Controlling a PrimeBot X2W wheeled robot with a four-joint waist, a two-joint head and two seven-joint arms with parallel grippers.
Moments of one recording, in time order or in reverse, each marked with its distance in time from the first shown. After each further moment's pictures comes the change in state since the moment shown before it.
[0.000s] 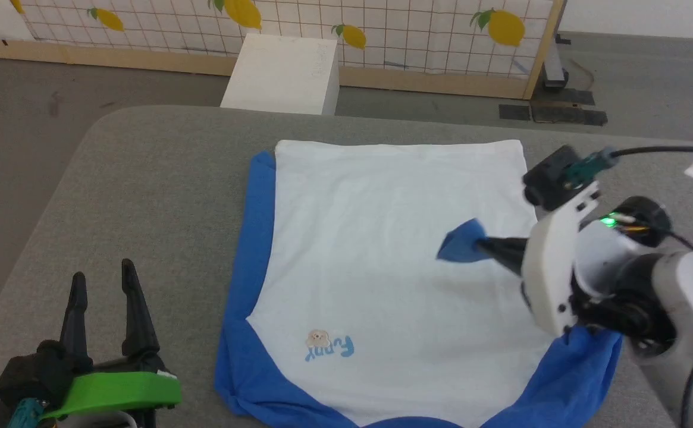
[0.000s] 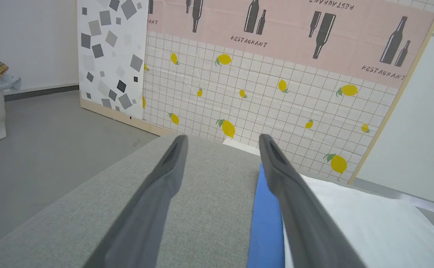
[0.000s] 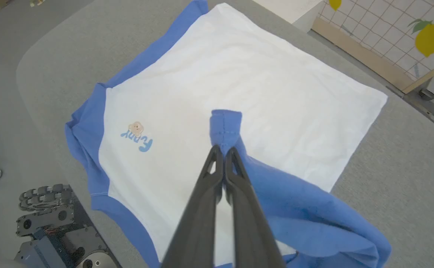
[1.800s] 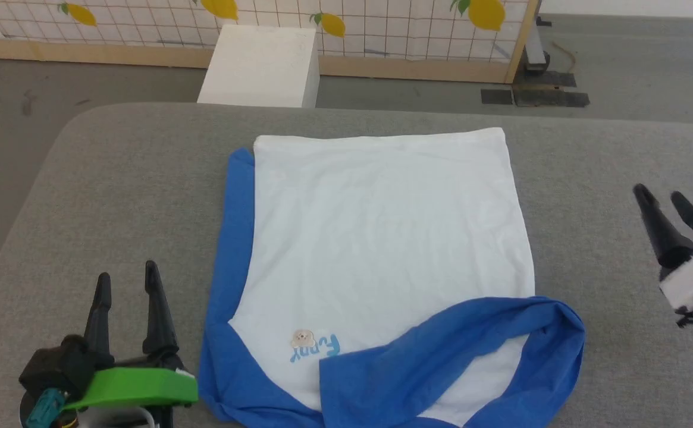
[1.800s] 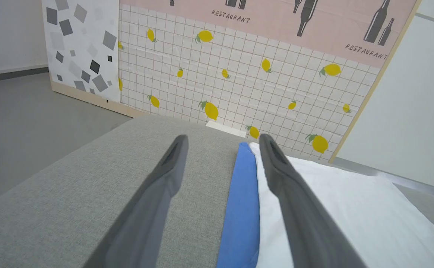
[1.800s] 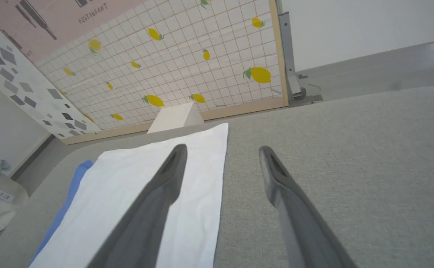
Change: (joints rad) left arm -0.014 0.000 -0.047 0.051 -0.016 -0.001 0.000; right arm 0.230 0.175 -0.576 0.166 -0.061 0.000 -0.549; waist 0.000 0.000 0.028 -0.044
